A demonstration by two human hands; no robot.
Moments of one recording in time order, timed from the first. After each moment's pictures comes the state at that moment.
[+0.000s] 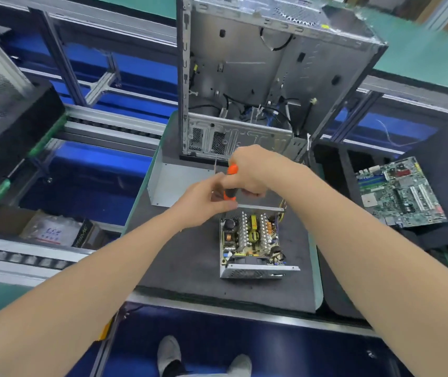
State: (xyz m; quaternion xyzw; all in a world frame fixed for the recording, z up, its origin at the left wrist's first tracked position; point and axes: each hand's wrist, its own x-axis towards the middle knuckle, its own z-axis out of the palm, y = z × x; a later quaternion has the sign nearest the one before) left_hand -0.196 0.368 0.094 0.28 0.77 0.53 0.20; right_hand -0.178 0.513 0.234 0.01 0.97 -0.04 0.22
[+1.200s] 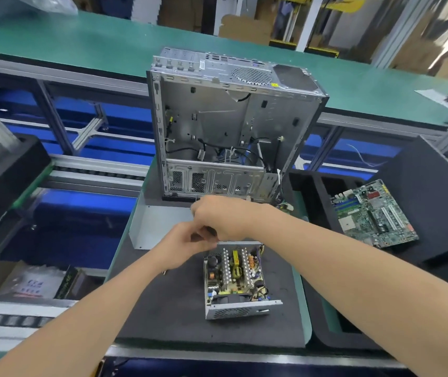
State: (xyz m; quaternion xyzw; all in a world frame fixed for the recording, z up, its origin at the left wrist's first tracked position) left_hand -0.203 0.369 0.088 0.29 0.77 0.52 0.23; right_hand -0.171 0.519 0.234 -0.31 0.93 0.10 0.18
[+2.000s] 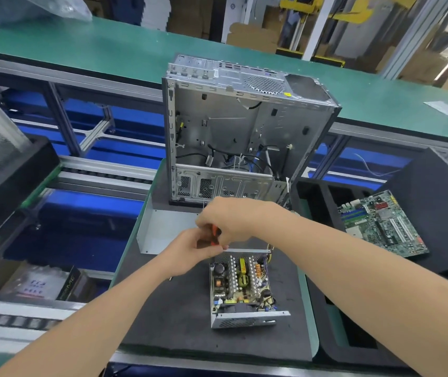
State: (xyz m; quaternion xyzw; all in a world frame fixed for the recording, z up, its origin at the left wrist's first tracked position) left_hand -0.203 0.366 0.088 0.28 0.73 0.56 0.28; right_hand -0.183 0.511 0.240 -0.22 0.94 0.06 0.24
